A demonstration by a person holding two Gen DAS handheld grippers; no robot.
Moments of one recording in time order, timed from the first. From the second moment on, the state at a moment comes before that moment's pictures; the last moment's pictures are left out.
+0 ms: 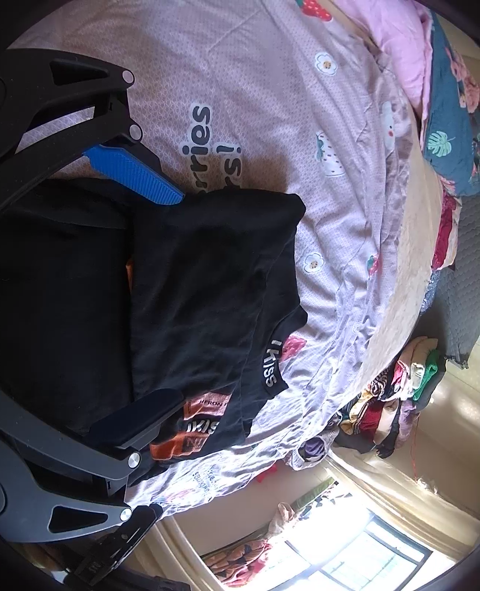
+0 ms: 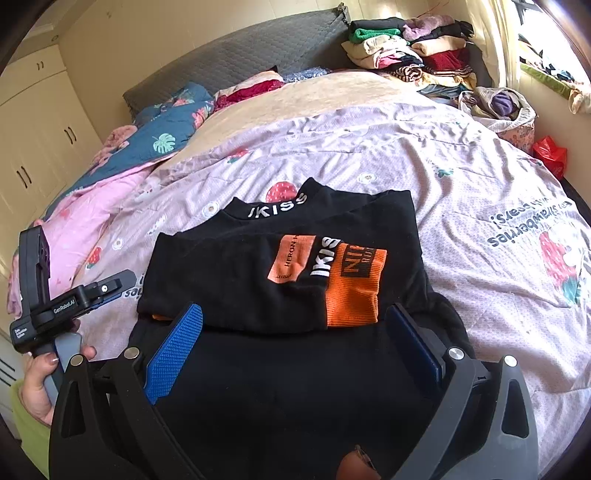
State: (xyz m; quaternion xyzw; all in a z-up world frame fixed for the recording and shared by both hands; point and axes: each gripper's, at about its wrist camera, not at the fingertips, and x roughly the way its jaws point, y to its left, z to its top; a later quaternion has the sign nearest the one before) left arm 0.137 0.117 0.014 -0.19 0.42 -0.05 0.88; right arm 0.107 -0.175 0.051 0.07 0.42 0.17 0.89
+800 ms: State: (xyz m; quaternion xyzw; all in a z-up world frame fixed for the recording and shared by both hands) left arm 0.092 0.116 0.038 -0.16 0.40 -0.04 0.90; right arm 0.068 -0.210 0.067 0.08 0.40 0.15 0.90
